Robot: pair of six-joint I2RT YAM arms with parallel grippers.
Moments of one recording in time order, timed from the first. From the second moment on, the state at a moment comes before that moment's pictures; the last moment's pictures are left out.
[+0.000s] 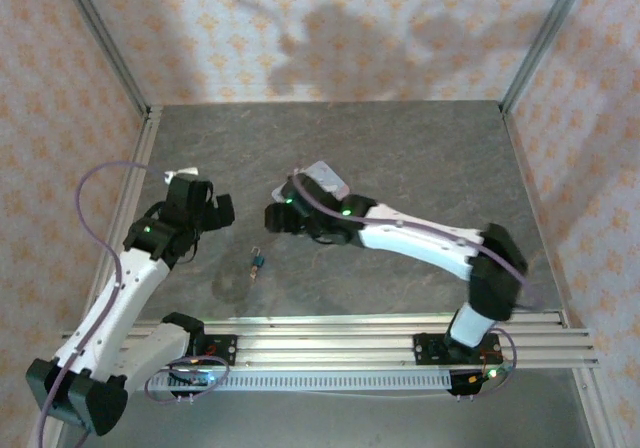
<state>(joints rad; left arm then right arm) -0.22 0.95 0.93 -0.83 -0.31 -0.41 1.01 1.61 1.35 -0.49 0.11 0.82</state>
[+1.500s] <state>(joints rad) -0.05 1.50 0.43 0.61 -0.22 -0.07 0.10 1.52 0.33 0.78 0.51 0.20</state>
